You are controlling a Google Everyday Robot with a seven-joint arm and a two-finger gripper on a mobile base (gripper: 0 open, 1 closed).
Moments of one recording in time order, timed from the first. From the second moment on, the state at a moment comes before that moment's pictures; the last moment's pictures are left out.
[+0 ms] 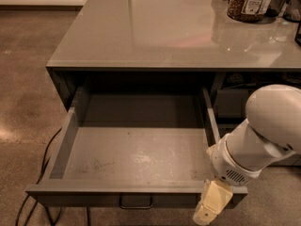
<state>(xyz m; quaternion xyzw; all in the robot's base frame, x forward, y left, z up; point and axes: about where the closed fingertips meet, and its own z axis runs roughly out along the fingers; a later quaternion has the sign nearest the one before) 0.341 -0.131 0.743 -0.54 0.83 0.15 0.09</state>
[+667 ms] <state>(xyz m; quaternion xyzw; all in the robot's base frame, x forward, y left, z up) 0.326 -0.115 0.753 -0.54 0.83 0.14 0.08</state>
